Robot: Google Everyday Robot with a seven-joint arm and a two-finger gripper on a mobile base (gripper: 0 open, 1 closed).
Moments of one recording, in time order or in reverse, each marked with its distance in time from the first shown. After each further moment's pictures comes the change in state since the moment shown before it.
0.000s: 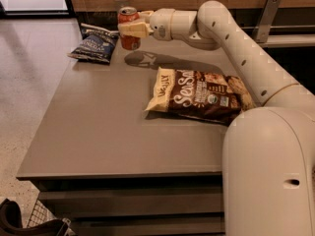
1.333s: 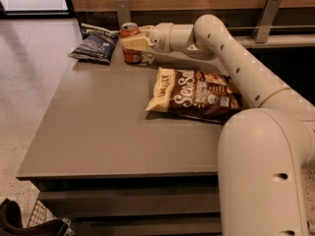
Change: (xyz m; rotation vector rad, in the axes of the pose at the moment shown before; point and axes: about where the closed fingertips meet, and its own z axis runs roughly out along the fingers) arm 0.052 -0.006 0.006 -0.008 0.052 0.026
